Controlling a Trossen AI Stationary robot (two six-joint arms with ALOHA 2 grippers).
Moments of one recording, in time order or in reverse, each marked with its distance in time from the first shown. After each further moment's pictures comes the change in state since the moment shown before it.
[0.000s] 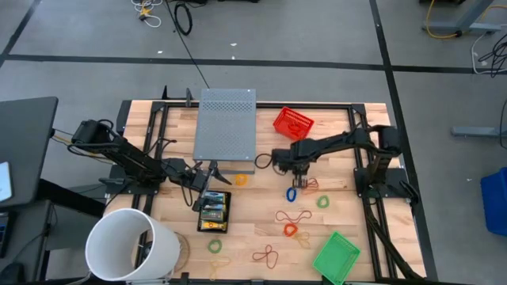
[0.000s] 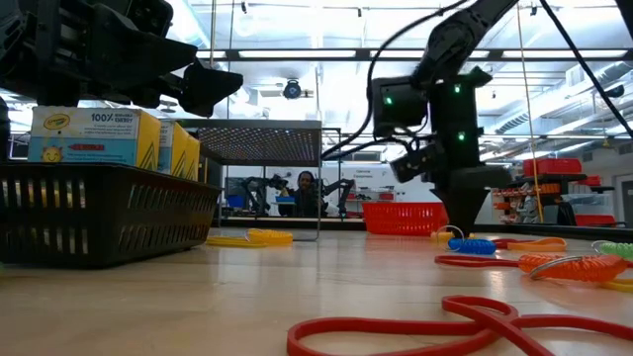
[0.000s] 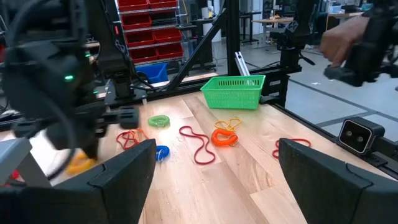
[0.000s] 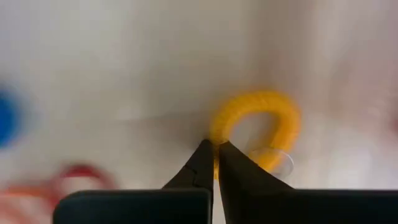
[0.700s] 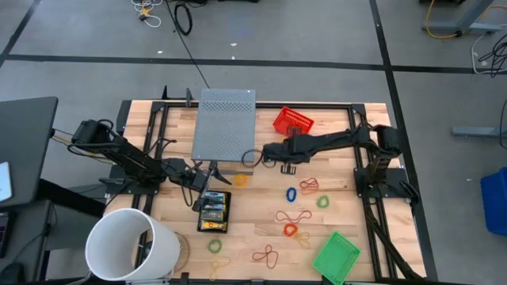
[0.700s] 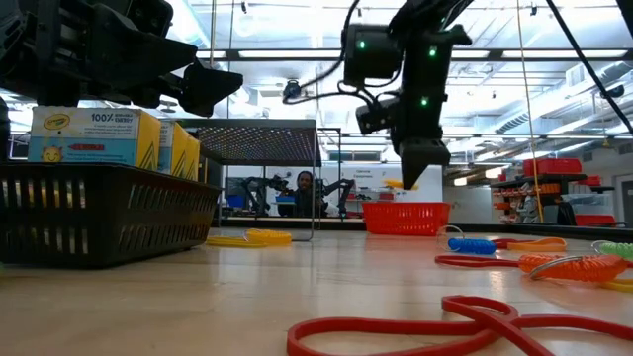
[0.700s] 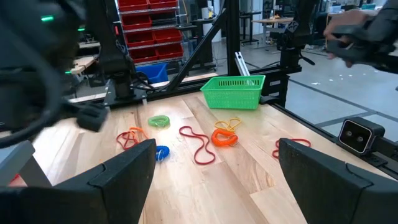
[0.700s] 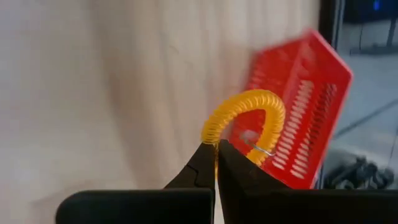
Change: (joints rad) left arm 0.000 0.000 0.000 0.001 0.000 0.000; right arm 0.011 -0.002 0.218 -0.093 0.465 0.053
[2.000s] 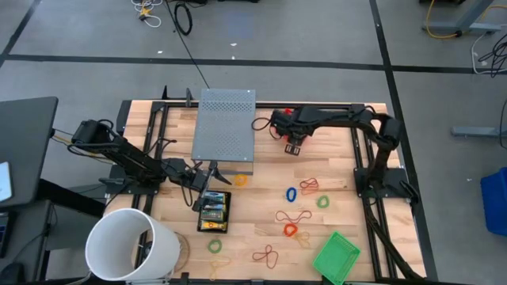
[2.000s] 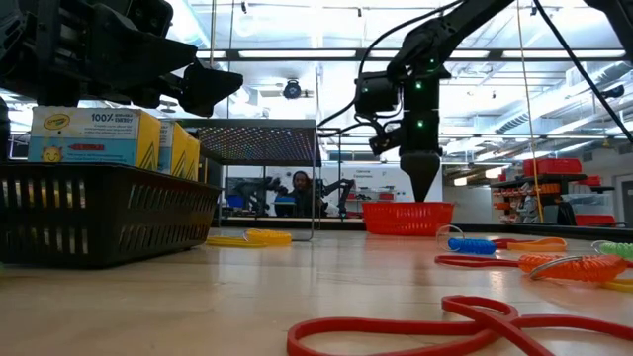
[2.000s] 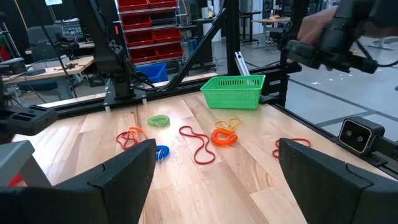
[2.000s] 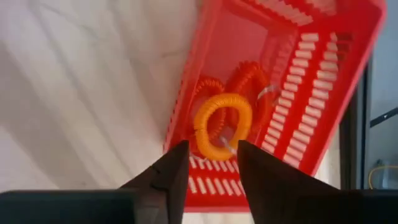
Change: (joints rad) left arm 0.000 0.000 0.000 -0.001 0.000 0.000; right arm -0.303 -0.003 0.001 0.017 -0.241 -0.128
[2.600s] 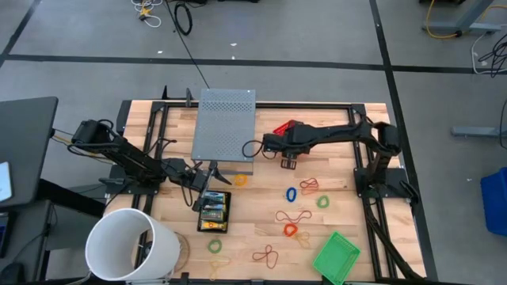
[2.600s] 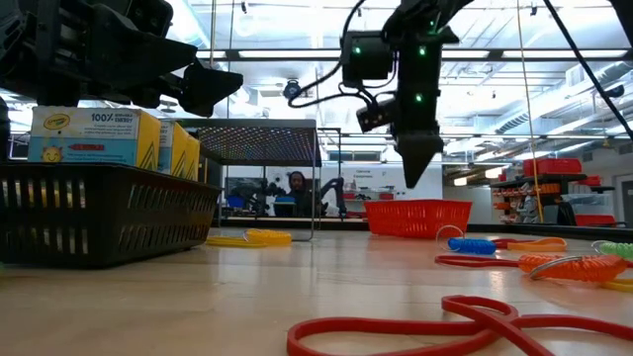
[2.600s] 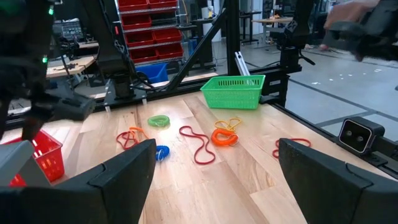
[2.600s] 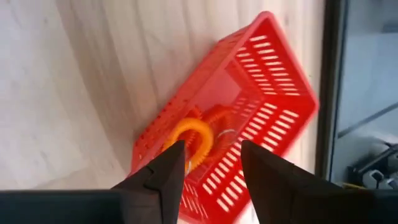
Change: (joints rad) left arm 0.000 0.000 0.000 0.000 0.000 0.000; right arm 0.252 0.000 0.079 -0.114 0.145 0.127
